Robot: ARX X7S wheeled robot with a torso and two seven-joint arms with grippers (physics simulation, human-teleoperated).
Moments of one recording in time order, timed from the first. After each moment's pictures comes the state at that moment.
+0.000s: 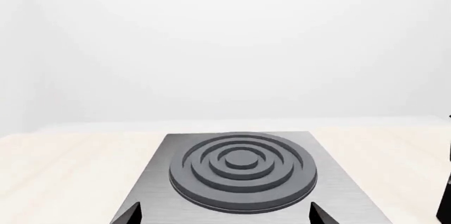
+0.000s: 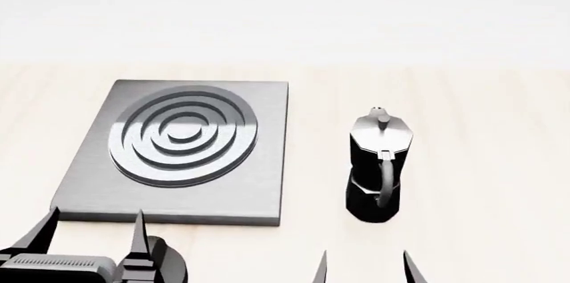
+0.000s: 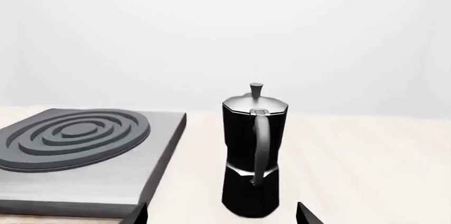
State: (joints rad) left arm -0.13 -0.15 0.20 0.14 -0.13 -0.12 -0.22; right arm 0.00 0.16 -0.20 -0.17 0.11 0.05 0.20
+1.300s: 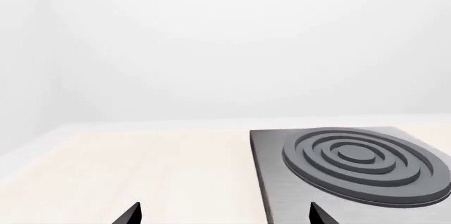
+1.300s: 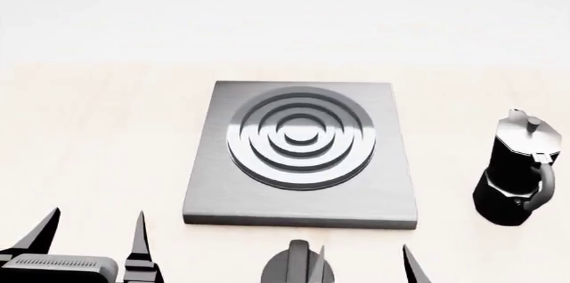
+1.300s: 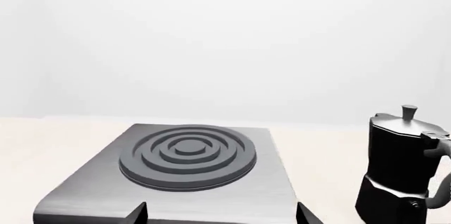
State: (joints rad) left arm -0.14 -0.18 0.24 0.13 -0.15 -0.11 -0.26; right arm -0.01 0.20 -0.24 -0.22 0.14 0.05 0.24
